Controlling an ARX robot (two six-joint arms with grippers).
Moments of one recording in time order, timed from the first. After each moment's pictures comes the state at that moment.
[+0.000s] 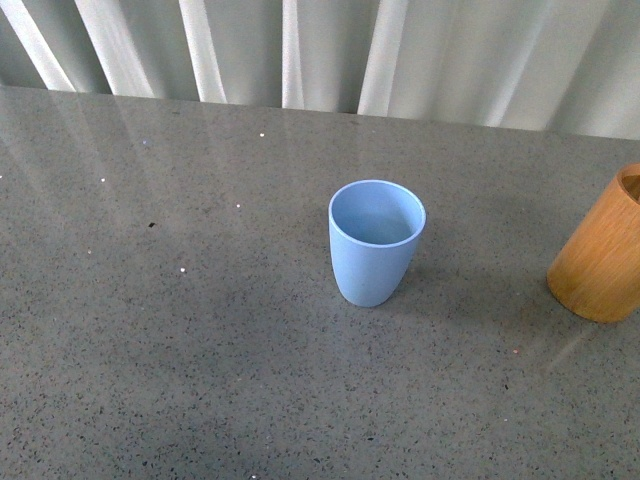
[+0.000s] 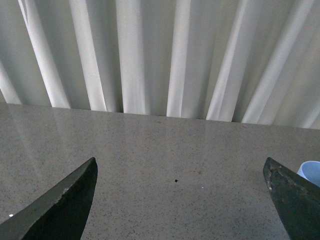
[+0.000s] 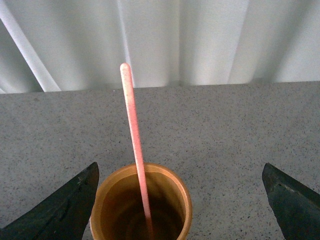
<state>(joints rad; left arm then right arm) 0.00 0.00 0.02 0.00 0.00 0.00 -0.08 1.52 0.41 0.80 0.01 0.05</state>
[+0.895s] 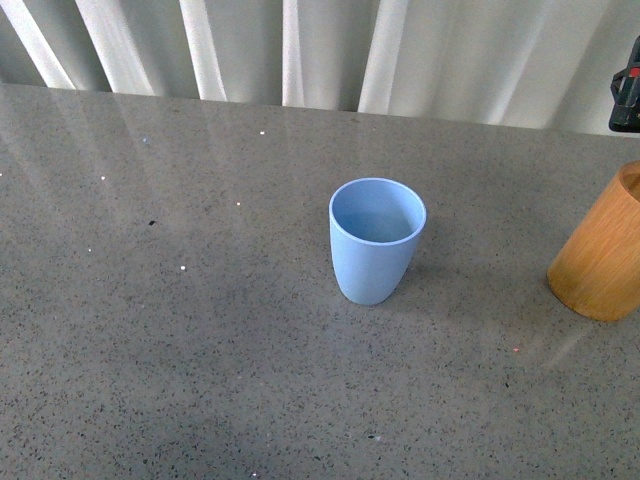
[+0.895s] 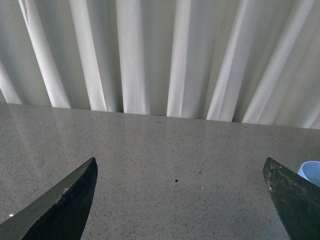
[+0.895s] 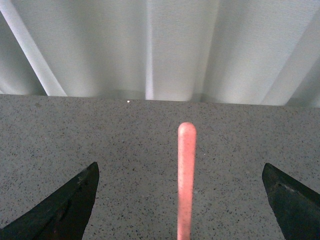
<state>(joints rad) 0.00 0.00 0.02 0.00 0.00 0.00 0.00 1.82 0.69 0.79 0.05 0.02</state>
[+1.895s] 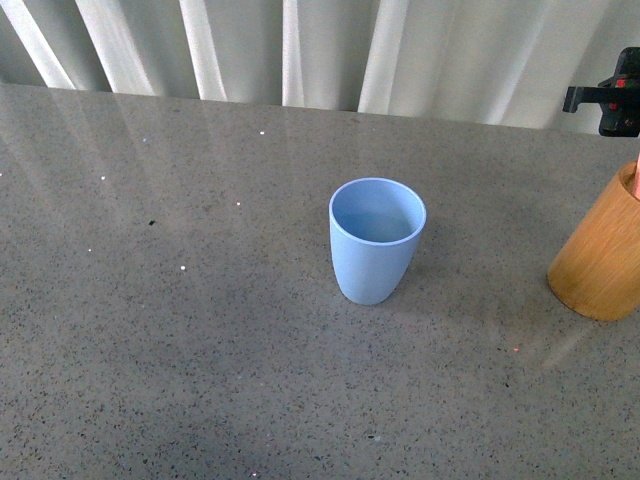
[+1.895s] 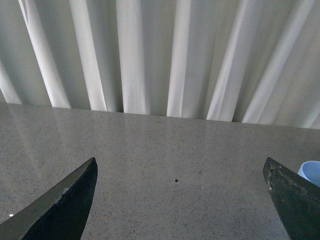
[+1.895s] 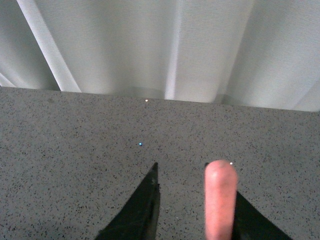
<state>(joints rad) 0.00 0.00 0.02 0.00 0.00 0.00 0.04 1.94 0.79 0.81 0.03 0.02</state>
